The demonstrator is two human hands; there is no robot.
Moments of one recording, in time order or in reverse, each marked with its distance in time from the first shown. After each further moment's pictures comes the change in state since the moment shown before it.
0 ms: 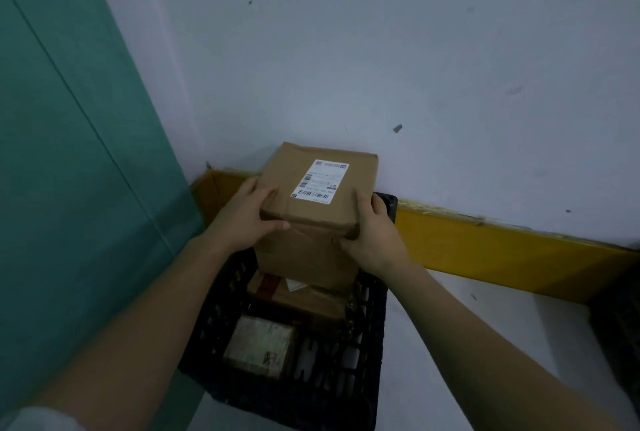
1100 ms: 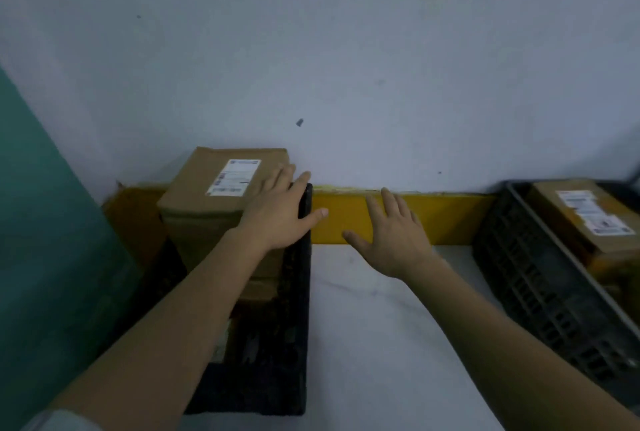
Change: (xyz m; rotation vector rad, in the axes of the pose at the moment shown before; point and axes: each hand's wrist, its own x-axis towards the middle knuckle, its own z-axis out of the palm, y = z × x) left_hand -0.025 0.173 0.072 0.339 -0.043 0.396; right_hand -0.132 0.076 -0.095 -0.482 0.104 0.221
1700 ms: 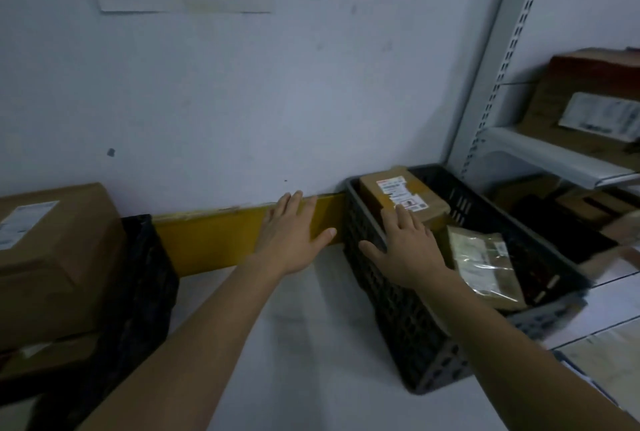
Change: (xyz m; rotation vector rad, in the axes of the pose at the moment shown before) left_hand 0.066 0.330 0.087 -0.076 -0.082 0.219; right_hand -0.112 0.323 -0.033 0.049 0.060 0.352
